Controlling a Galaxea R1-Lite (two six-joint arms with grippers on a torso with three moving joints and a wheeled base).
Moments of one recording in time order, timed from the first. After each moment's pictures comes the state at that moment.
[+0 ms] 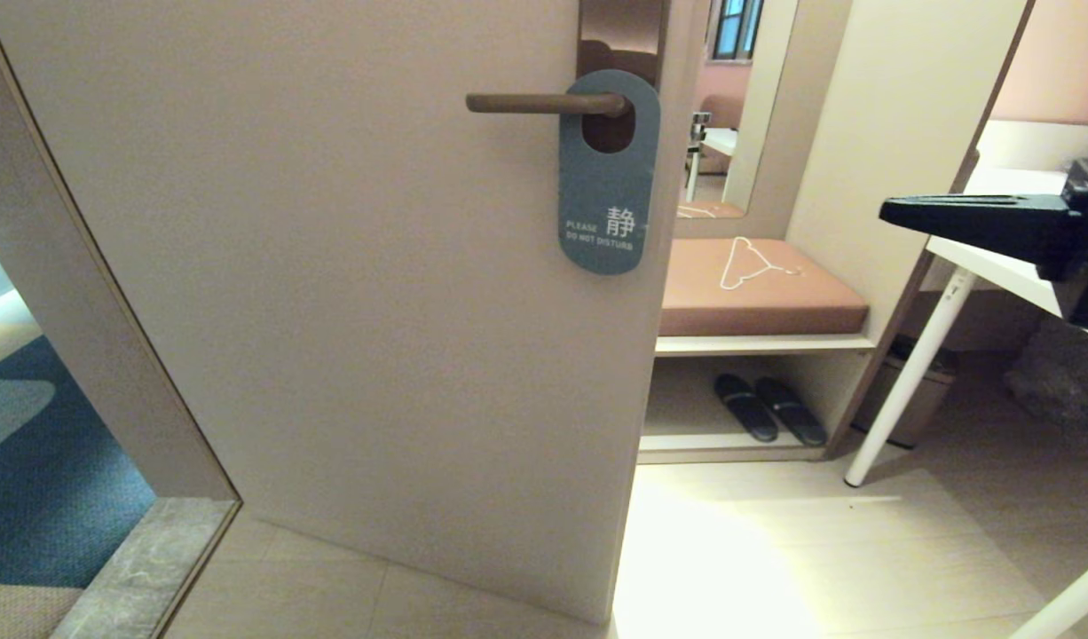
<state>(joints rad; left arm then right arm) 0.00 0.00 0.00 0.00 0.01 -0.01 0.21 1.30 -1.07 -0.13 0.65 -0.08</state>
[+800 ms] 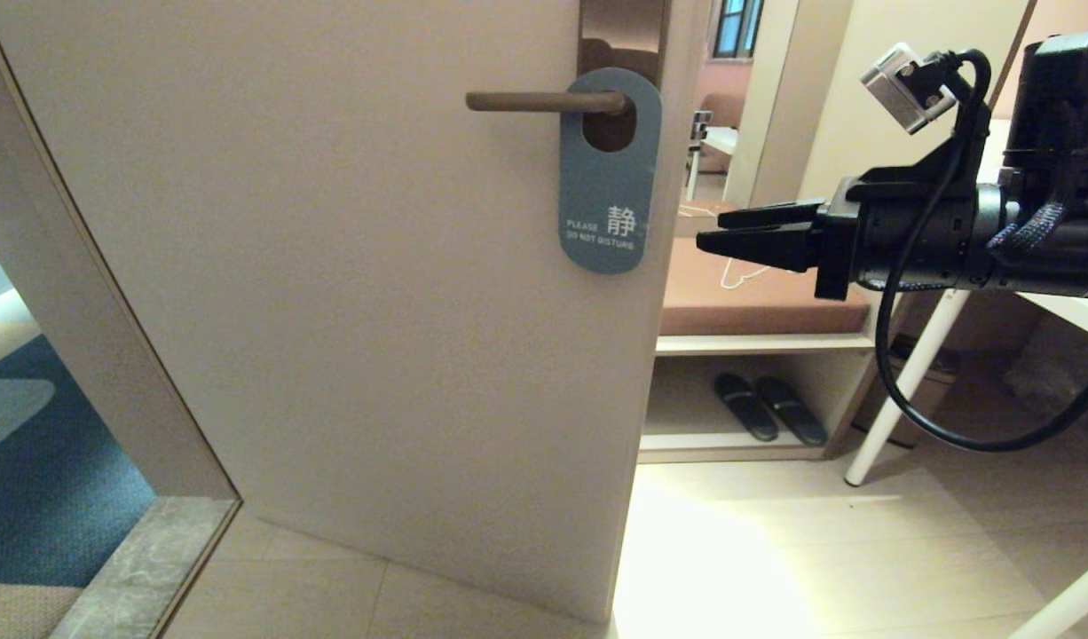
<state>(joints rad) 0.00 0.00 0.00 0.00 0.01 -0.01 0.34 1.61 -1.26 -0.15 0.59 -0.11</state>
